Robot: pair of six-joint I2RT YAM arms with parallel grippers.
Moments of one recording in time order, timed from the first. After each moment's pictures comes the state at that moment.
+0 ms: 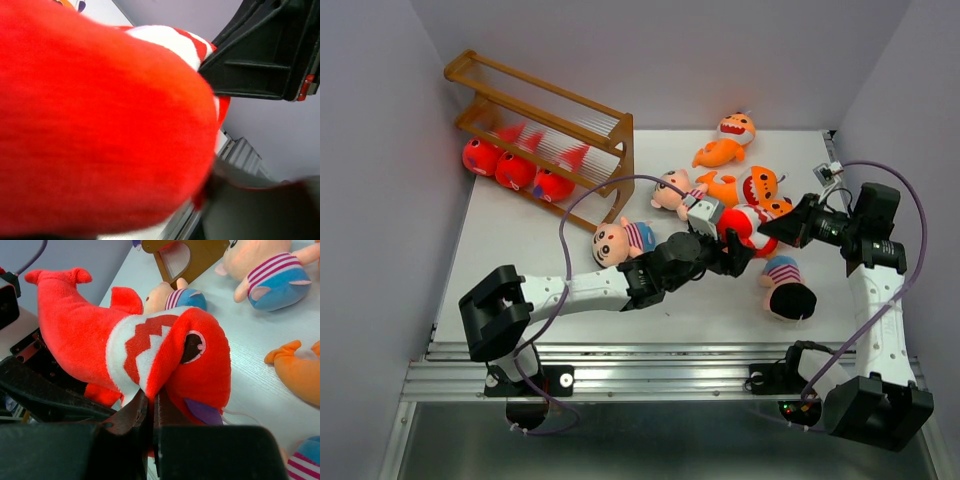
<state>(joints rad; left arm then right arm) -1.19 1.59 1.08 0.42 -0.26 -0.57 -0.26 0.98 0.97 -0.58 -1.18 0.14</state>
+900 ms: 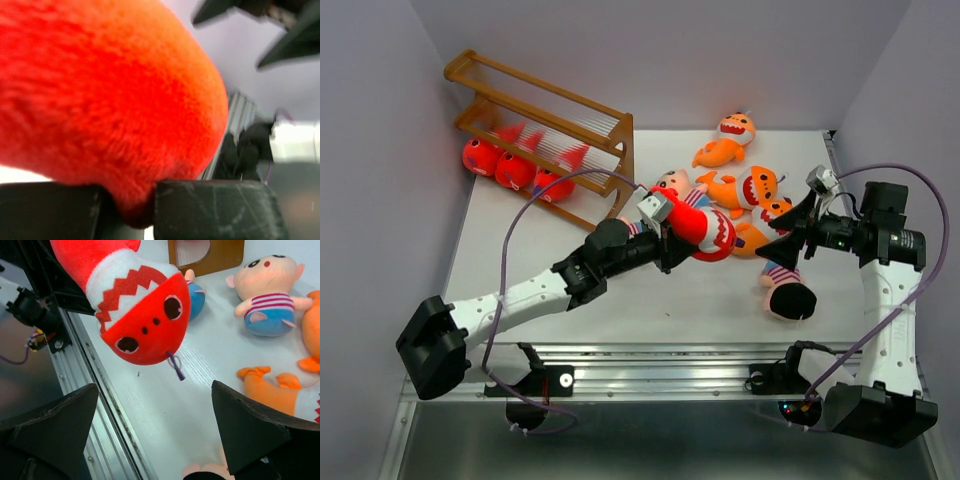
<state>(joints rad) -0.96 1.25 0.81 0.38 0.16 -0.43 -0.26 0.99 1.18 -1.05 -1.24 -0.54</state>
